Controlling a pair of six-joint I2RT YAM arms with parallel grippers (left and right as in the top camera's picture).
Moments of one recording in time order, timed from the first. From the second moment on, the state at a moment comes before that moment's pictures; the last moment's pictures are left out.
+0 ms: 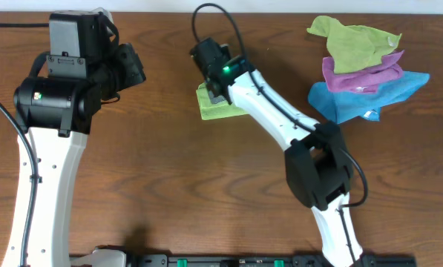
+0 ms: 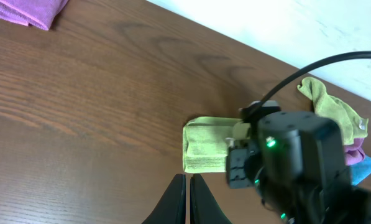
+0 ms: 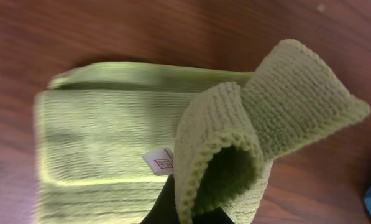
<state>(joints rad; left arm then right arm) -0.11 1.44 1.70 -1.05 0.13 -0.46 0.64 2.25 1.93 -0.89 0.37 0.28</state>
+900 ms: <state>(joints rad) -0.11 1.42 1.70 -1.02 0.12 -0.46 0.68 2.30 1.96 -0.86 0.06 0.22</state>
